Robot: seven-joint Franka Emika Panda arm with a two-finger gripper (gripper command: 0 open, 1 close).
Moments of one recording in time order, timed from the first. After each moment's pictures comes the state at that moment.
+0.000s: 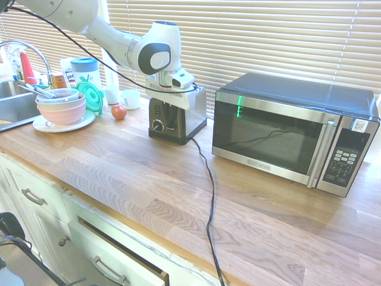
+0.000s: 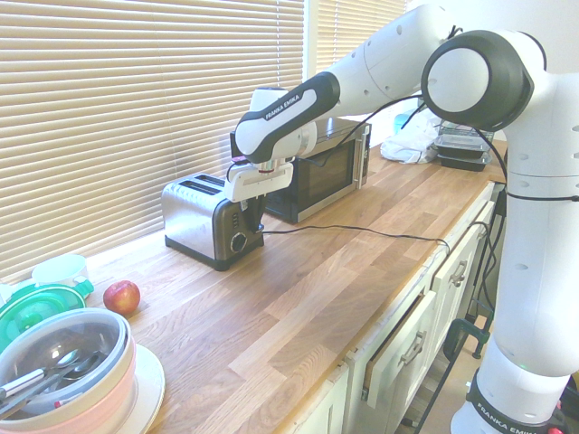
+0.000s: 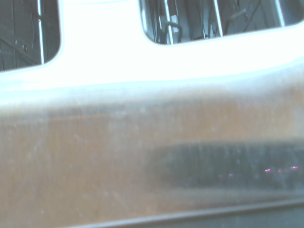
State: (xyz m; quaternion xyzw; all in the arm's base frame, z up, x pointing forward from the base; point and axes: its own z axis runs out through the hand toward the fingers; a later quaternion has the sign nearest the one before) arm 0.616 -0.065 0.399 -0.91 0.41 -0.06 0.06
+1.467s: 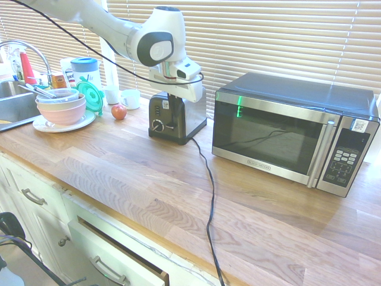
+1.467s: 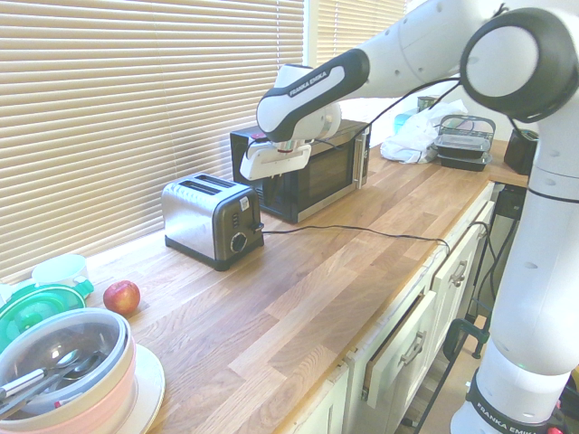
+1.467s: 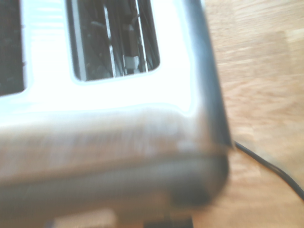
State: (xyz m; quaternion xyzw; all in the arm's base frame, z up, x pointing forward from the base) arm 0.567 -0.098 0.455 -0.90 0.42 -0.12 0.08
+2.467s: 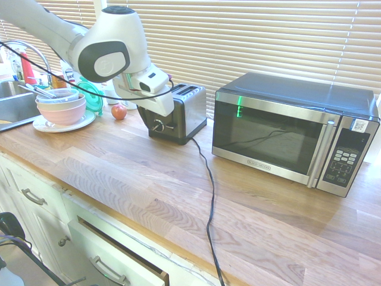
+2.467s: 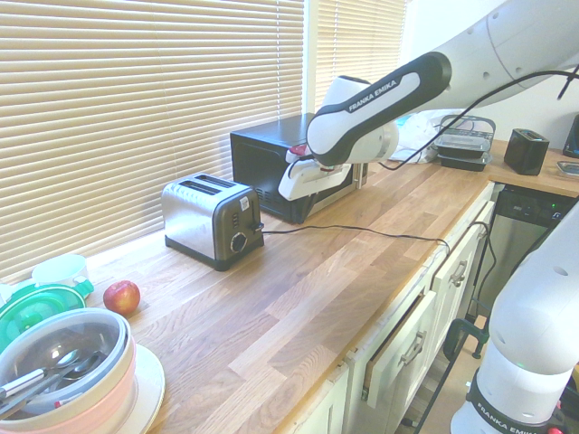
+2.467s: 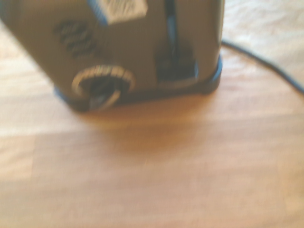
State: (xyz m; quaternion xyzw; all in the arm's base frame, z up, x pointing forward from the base) arm 0.435 -0.080 0.427 -0.90 0.40 -0.15 0.10
